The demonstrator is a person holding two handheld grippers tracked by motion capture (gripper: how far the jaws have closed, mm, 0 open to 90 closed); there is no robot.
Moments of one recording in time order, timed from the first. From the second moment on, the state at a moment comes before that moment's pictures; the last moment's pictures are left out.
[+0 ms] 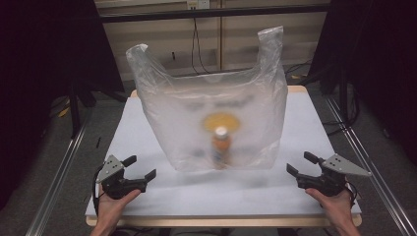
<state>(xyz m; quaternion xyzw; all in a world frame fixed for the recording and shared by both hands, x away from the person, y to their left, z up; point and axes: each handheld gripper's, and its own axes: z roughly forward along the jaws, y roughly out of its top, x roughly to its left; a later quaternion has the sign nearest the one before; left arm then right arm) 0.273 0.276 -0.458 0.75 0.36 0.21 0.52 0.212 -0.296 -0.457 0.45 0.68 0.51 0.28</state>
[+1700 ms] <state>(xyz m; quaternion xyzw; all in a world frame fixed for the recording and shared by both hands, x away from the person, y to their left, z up) 0.264 0.253 -0.422 0.77 0.27 0.06 0.58 0.222 -0.279 -0.405 0.36 0.73 0.56 0.14</state>
